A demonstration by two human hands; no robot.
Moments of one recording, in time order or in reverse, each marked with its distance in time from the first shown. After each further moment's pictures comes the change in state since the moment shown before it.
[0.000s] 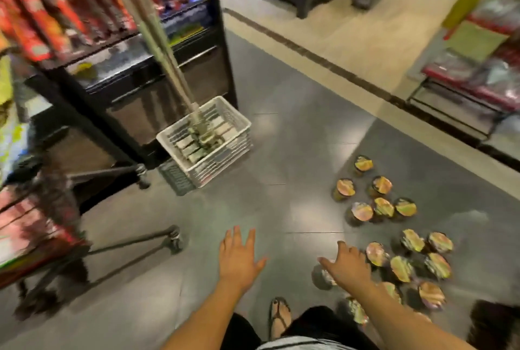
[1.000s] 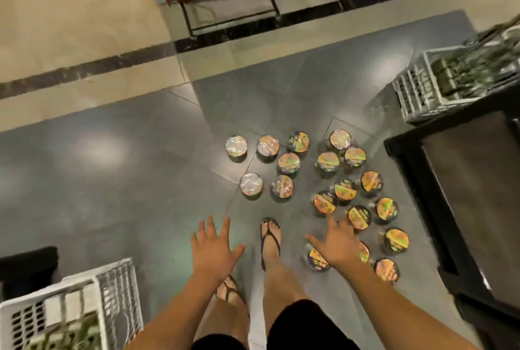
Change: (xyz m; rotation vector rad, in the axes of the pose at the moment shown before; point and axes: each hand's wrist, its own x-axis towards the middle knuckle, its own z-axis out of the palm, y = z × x) left_hand 0.454 0.323 -0.102 0.676 -0.253 0.779; right_hand 0.284 0.095 -0.117 0.644 -0.006 0.791
